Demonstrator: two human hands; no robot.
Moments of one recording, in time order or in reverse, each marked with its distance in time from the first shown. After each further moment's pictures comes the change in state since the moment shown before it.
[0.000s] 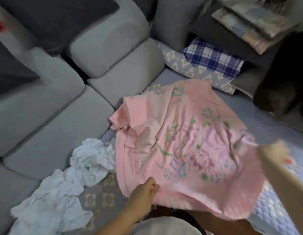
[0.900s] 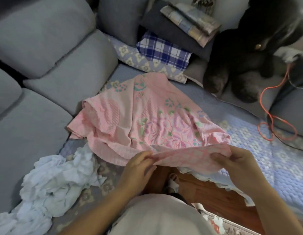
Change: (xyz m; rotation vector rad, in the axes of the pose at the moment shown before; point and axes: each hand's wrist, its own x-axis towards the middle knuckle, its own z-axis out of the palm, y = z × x) left_hand 0.058 -0.018 -0.051 0.011 0.206 0.897; right_hand -0.298 -0.008 -0.079 0.575 -0.384 -0.595
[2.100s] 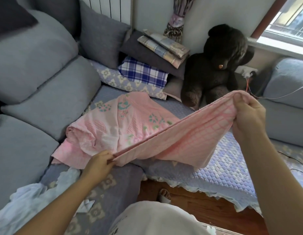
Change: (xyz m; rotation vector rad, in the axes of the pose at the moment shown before) left_hand 0.050 -0.065 -0.081 0.152 -0.148 -0.186; right_hand 0.081 -0.067 -0.074 0.386 0.648 -0.150
